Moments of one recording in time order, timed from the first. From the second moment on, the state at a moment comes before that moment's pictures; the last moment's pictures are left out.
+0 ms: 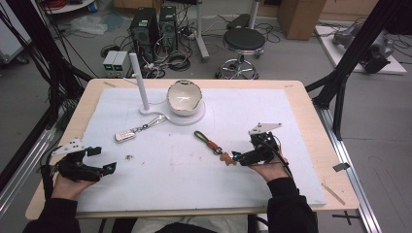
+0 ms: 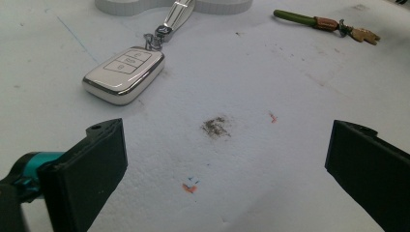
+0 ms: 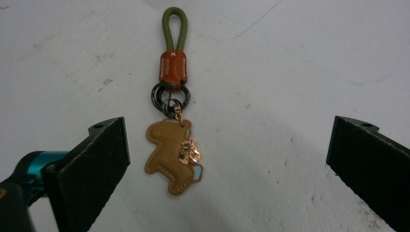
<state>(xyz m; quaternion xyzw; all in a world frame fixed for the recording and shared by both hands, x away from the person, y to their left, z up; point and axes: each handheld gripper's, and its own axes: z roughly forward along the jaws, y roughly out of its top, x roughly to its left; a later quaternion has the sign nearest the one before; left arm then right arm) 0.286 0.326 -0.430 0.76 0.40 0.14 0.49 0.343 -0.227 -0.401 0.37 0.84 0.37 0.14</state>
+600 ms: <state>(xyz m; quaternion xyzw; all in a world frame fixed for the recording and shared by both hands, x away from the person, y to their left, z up) 0.286 0.326 -0.430 0.76 0.40 0.14 0.49 0.360 -0.197 -0.398 0.35 0.85 0.36 0.13</state>
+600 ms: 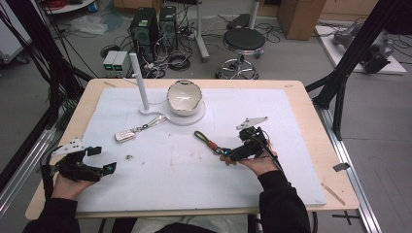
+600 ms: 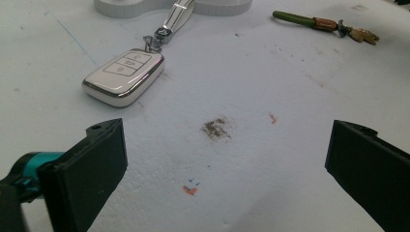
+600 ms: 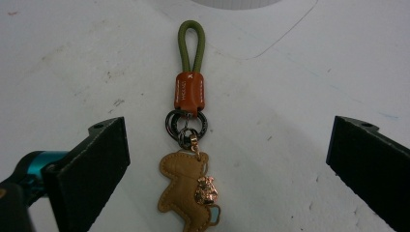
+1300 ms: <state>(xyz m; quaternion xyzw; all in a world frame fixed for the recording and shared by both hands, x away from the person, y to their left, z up) 0.286 0.326 -0.430 0.76 0.39 0.13 0.50 0.389 -0.164 -0.407 0.36 0.86 0.34 0.11</state>
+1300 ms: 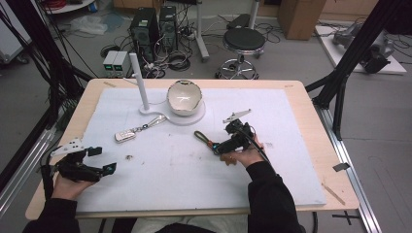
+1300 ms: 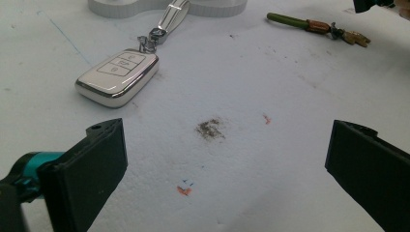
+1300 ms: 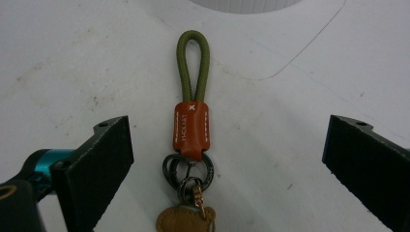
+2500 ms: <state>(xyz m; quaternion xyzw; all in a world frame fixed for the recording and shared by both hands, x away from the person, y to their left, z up) 0.284 0.326 -0.433 0.77 0.39 0.13 0.50 0.395 -0.128 -0.424 0.30 0.91 0.27 0.10</state>
